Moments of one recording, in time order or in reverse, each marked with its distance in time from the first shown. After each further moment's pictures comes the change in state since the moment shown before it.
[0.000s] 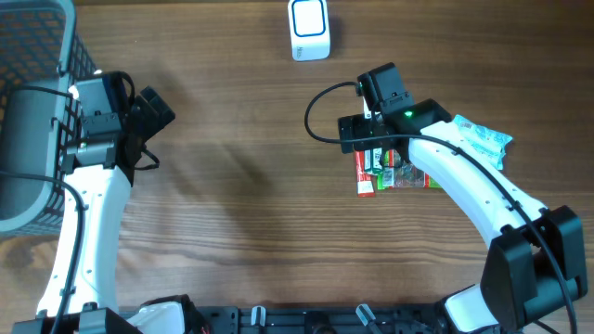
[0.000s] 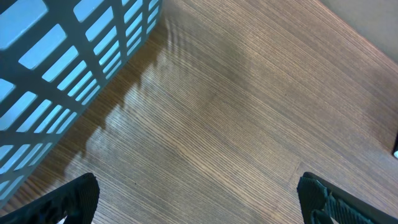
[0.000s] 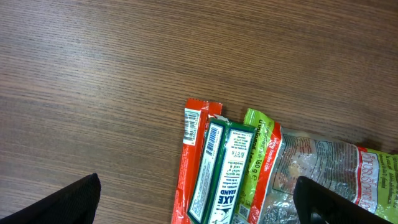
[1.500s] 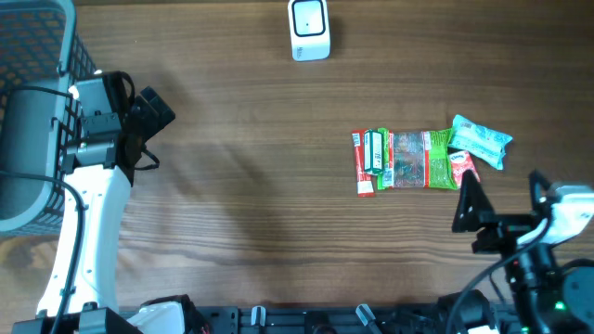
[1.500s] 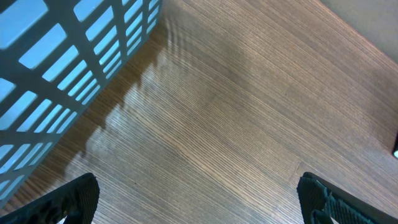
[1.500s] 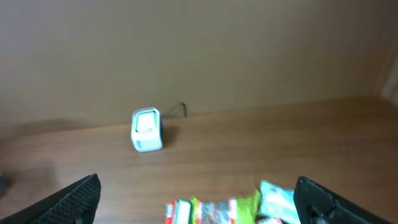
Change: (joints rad) left arm 0.000 0.000 0.000 -0.001 0.000 0.000; right arm -0.214 -1.361 -0.352 -0.023 0.047 -0.007
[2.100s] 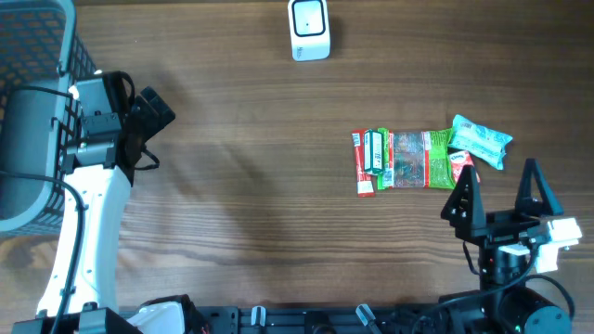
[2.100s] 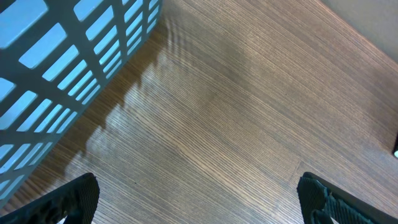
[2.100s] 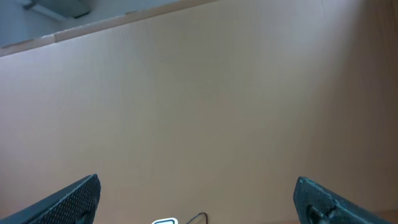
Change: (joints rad) left arm 0.000 0.000 0.000 -0.001 0.000 0.000; right arm -0.032 -0.295 -0.565 0.877 -0.049 0.000
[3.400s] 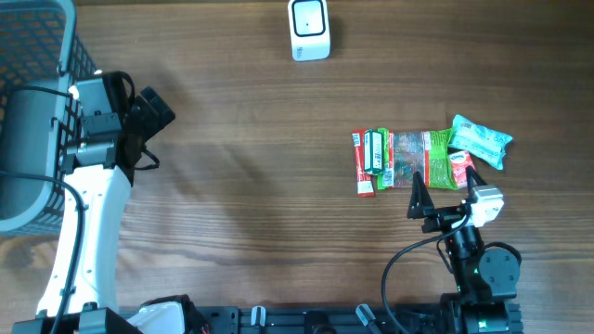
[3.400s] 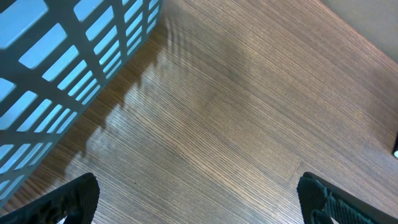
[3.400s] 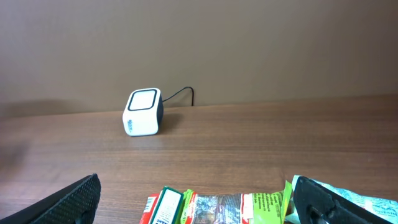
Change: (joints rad) left arm 0.000 0.000 0.000 0.000 0.000 0.000; right arm -0.109 -0.005 -0.293 -0.160 -0.188 -0.060
